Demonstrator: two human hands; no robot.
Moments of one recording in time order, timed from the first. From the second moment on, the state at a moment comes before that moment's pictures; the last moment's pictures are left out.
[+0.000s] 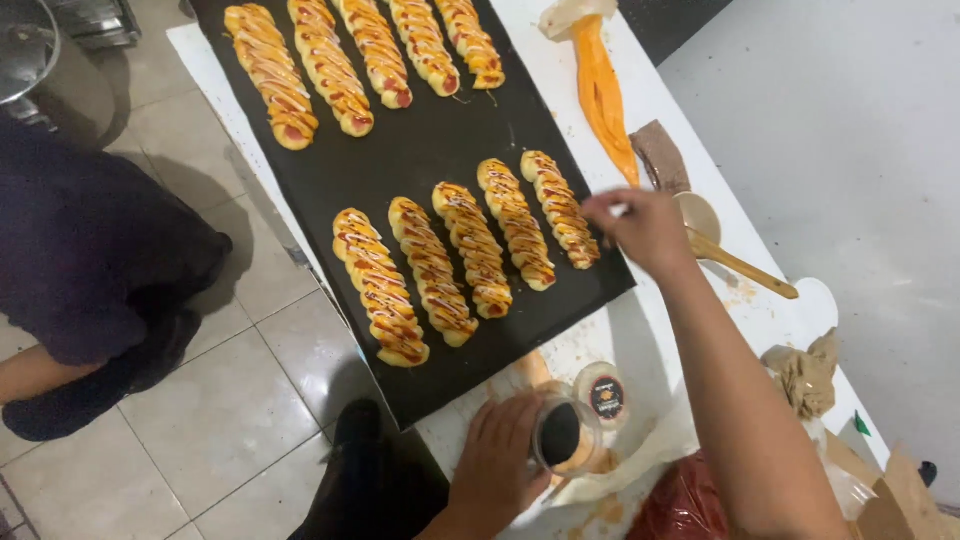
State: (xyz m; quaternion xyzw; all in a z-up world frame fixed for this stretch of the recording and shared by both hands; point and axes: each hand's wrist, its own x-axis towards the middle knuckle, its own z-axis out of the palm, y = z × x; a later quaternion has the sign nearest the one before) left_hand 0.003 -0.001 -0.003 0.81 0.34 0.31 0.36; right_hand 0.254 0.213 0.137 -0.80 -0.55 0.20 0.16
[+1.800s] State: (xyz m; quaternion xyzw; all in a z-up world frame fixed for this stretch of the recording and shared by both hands) left_hand 0.001 0.000 0.004 0.80 0.35 0.33 0.36; right_hand 0.294 0.178 0.091 -0.79 -0.60 0.12 0.02
